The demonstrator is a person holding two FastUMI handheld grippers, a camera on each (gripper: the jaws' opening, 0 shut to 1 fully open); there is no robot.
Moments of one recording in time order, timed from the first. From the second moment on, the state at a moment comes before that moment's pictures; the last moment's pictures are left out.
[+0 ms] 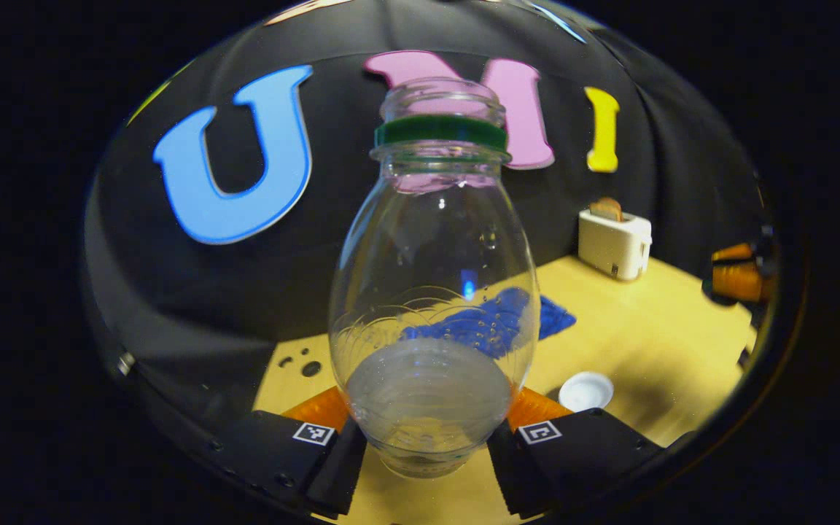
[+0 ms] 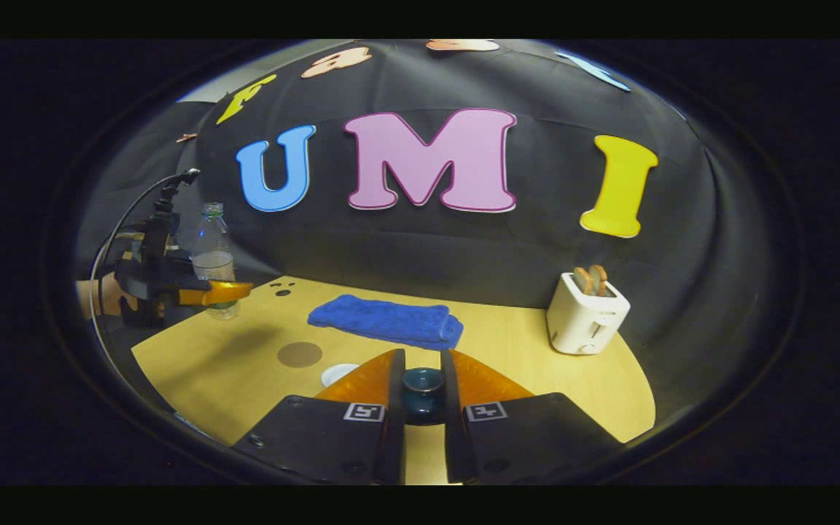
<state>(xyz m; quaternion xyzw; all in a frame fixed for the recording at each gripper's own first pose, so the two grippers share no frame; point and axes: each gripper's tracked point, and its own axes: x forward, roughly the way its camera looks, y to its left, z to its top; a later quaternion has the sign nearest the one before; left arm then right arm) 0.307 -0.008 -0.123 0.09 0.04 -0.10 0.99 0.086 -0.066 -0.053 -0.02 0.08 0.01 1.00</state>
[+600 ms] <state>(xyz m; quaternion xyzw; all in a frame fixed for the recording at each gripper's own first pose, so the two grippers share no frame) 0.329 -0.047 -0.169 -0.01 0.05 -0.15 0.99 0.133 0.003 -0.102 0.01 0.10 0.05 0.99</state>
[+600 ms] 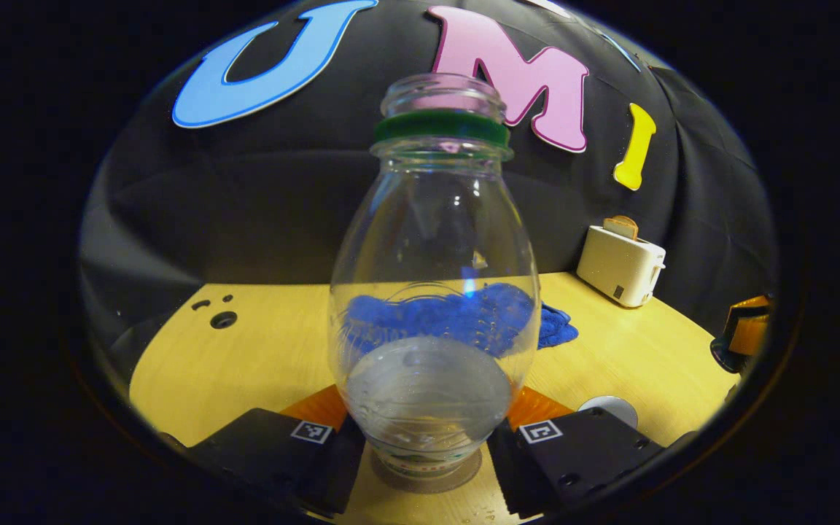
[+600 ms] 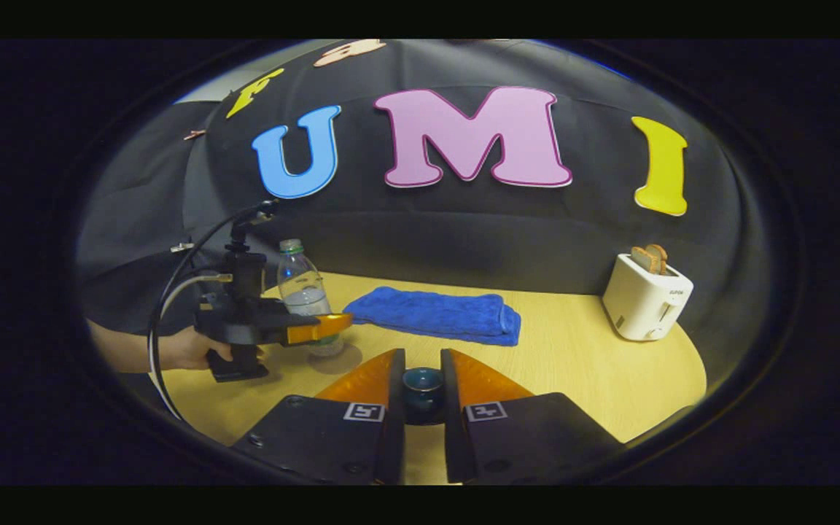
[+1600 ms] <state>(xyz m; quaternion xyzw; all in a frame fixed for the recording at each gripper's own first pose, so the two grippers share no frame) 0.301 -0.048 -0.189 -0.04 0.10 -0.14 0.98 0.135 0.002 -0.116 -0.01 0.11 0.05 0.99</state>
